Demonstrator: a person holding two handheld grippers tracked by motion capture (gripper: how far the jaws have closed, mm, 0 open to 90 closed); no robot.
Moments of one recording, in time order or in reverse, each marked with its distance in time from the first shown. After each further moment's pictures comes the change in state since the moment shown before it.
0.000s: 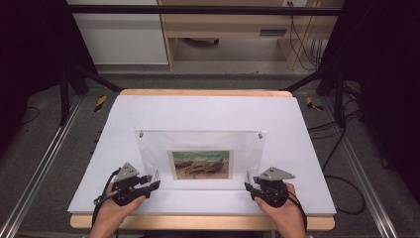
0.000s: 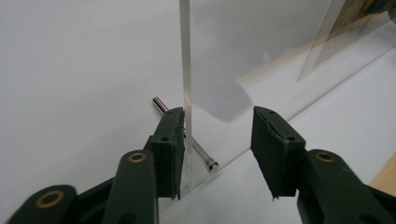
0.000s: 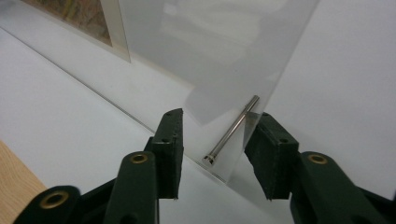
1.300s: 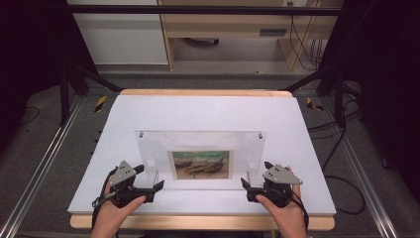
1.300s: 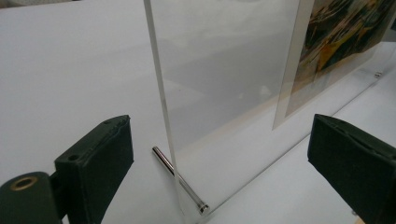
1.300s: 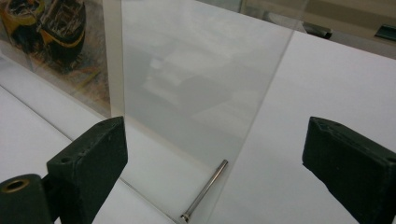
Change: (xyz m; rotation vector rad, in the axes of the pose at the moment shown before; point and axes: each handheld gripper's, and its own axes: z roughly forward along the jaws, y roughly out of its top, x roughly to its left) left arm -0.008 0.008 -0.014 -0.168 0.007 0.055; right arm 0.003 0.012 -0.017 -0.240 -0.093 -0.073
